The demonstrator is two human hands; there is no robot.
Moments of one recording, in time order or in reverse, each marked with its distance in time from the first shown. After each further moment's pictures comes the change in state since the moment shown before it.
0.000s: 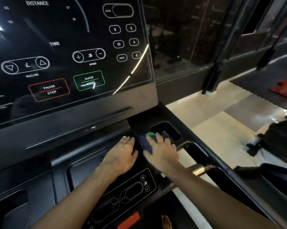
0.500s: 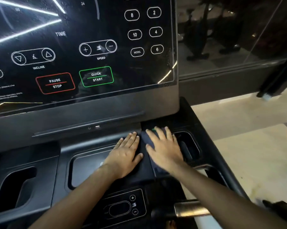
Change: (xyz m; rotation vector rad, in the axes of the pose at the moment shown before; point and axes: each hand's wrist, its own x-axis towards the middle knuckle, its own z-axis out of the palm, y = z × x) left_hand 0.036 -0.013 0.028 0.209 -0.037 -0.171; right_hand 0.097 0.014 0.020 -0.023 0.003 -0.390
